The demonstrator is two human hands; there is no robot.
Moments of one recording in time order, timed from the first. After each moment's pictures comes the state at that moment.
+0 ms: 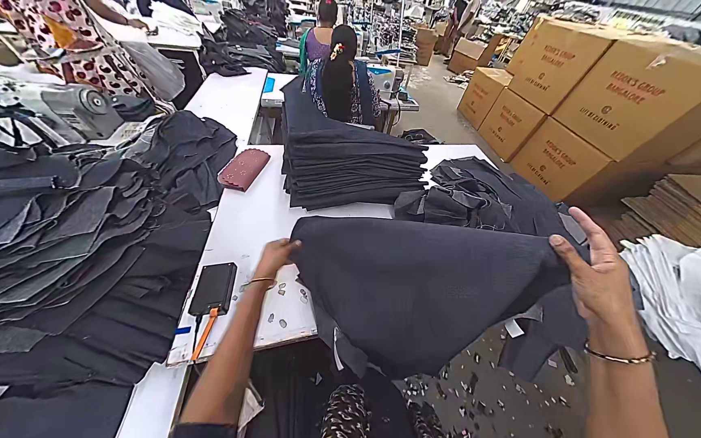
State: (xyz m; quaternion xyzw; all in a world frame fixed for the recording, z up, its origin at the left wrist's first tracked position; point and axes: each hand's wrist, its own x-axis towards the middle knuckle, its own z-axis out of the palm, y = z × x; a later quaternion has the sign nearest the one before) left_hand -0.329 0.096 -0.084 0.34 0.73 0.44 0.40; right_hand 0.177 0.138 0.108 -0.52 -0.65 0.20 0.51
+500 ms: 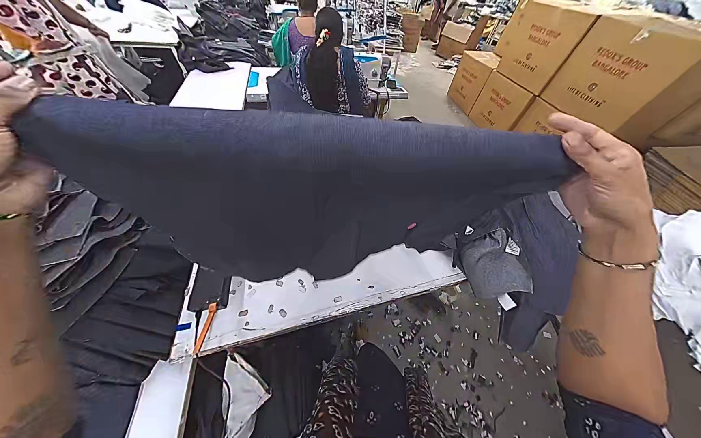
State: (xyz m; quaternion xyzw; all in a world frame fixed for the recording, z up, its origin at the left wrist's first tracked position) left_hand -0.462 0.022 0.179 0.38 0.56 0.73 0.10; right_hand 0.124 0.151 0.202 -0.32 -0.69 0.36 0.54
